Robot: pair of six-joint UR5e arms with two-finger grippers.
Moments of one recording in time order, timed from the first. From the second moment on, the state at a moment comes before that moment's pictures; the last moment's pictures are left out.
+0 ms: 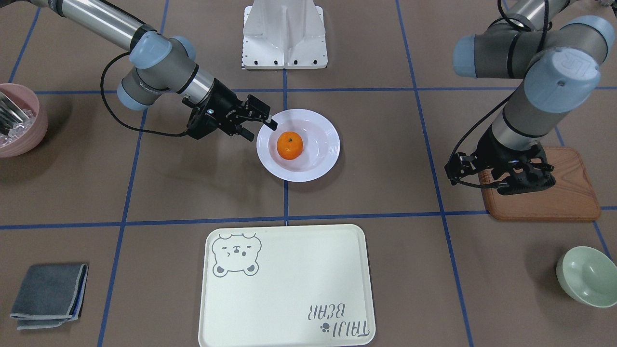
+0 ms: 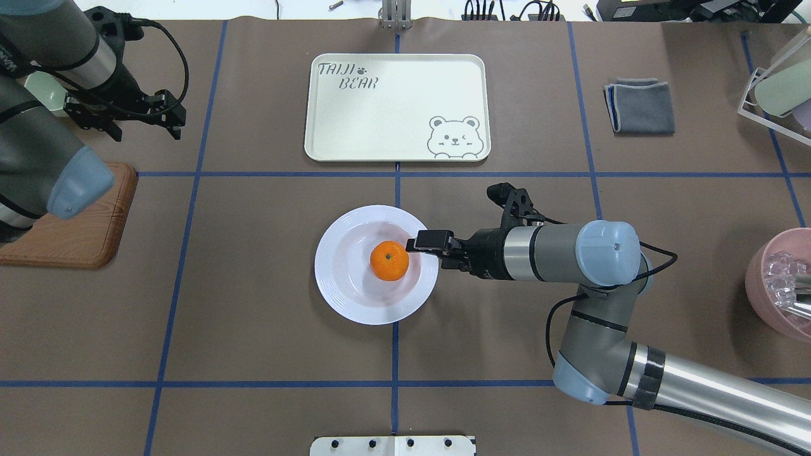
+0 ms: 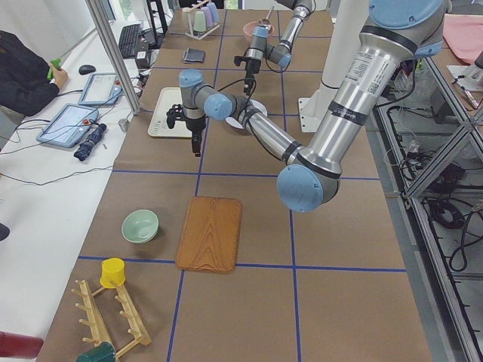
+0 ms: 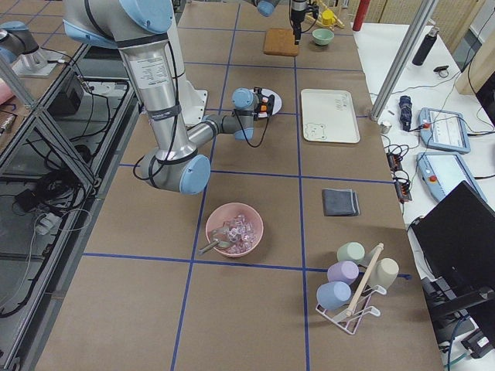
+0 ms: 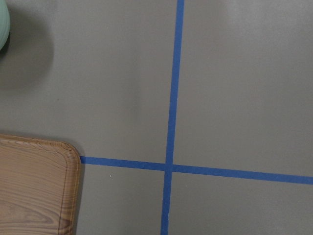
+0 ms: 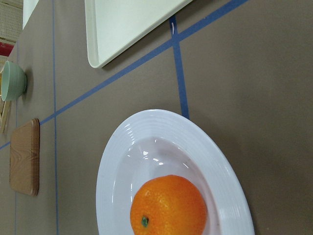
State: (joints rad) left arm -1.01 -2.03 -1.71 -1.47 -2.13 -0.81; right arm 0.45 -1.16 1.53 -0.37 1.80 1.68
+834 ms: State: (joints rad) left arm -1.01 -2.03 -1.70 -1.47 -2.13 -0.81; right arm 0.44 -1.18 1.43 -0.17 1.78 1.73
